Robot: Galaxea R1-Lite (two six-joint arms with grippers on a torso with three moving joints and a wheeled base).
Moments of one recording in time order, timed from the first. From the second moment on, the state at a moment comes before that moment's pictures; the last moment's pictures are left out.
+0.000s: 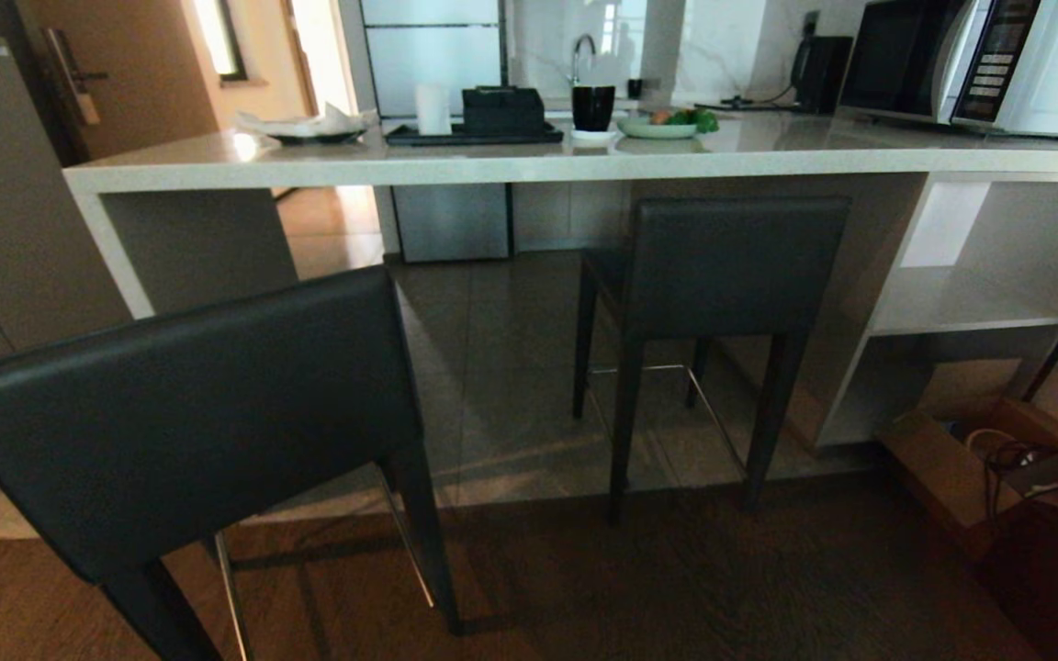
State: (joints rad) left arm 0.00 0.00 -0.02 0.04 0.00 0.00; right arm 0.00 0.00 0.00 0.00 0.00 -0.01
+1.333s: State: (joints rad) left arm 0.00 0.00 -0.02 0.04 0.00 -0.01; right arm 0.00 0.00 0.00 0.00 0.00 0.00
